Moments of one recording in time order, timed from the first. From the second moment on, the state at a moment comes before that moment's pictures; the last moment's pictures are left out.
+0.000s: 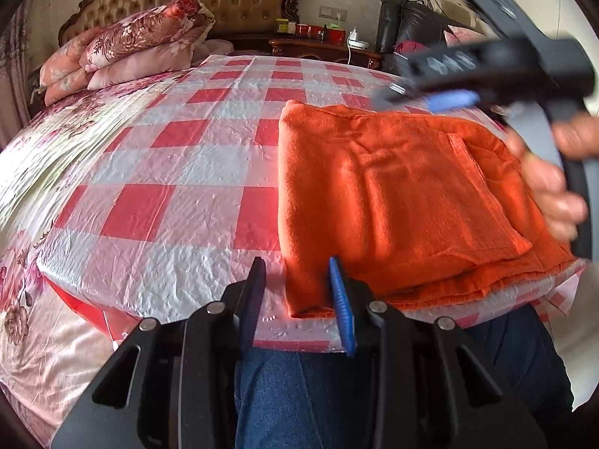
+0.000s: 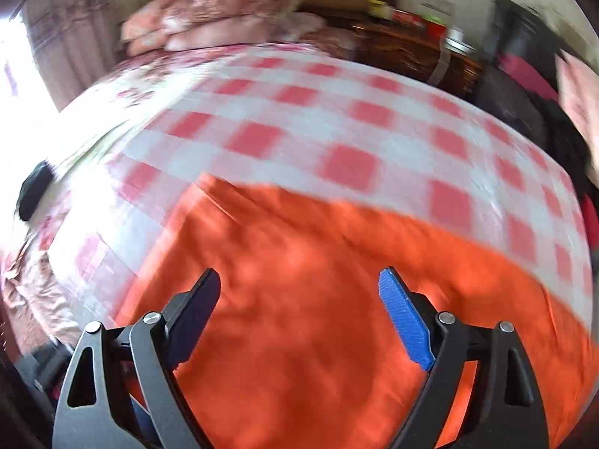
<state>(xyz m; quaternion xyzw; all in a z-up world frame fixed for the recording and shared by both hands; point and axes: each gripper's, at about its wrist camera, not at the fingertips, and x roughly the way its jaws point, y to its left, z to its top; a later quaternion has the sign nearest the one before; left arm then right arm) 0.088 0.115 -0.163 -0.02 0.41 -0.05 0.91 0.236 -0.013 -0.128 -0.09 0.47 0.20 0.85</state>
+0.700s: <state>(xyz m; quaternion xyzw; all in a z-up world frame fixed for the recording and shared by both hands) 0.083 0.171 -0.171 -0.31 0.41 -0.14 0.85 0.200 -0.052 -0.162 -0.12 0.51 0.12 0.84</state>
